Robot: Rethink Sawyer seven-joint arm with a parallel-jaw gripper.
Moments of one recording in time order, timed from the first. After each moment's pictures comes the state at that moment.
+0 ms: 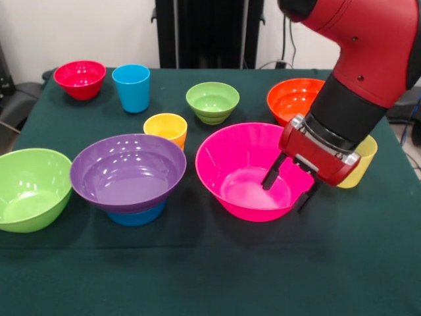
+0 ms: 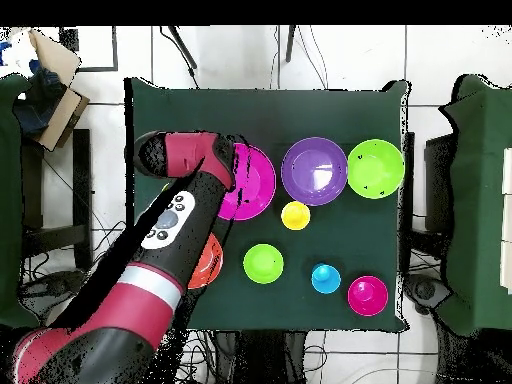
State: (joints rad) arm 0.30 -0.05 -0.64 1.02 0.38 0.60 2.36
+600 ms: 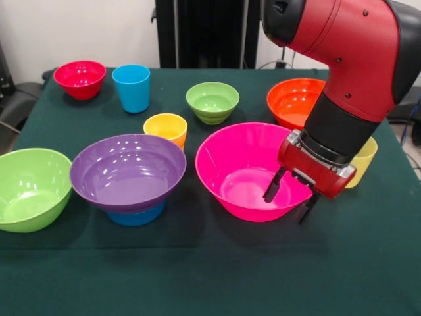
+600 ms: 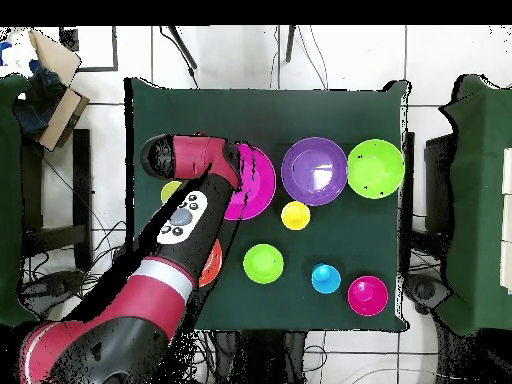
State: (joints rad) arm 0.28 -0.04 -0.60 1.03 0.40 0.56 2.36
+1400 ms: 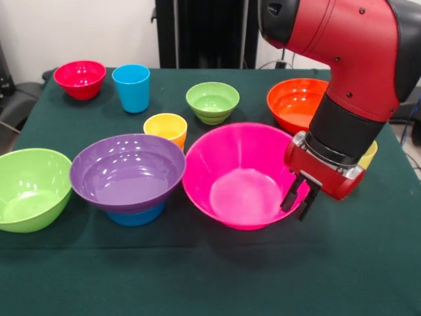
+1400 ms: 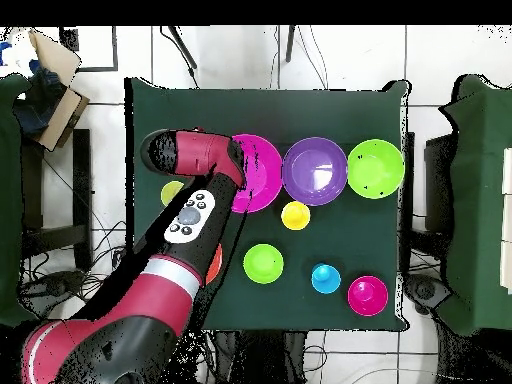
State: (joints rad) arm 0.26 -0.06 -0.57 1.04 0.45 0.57 2.36
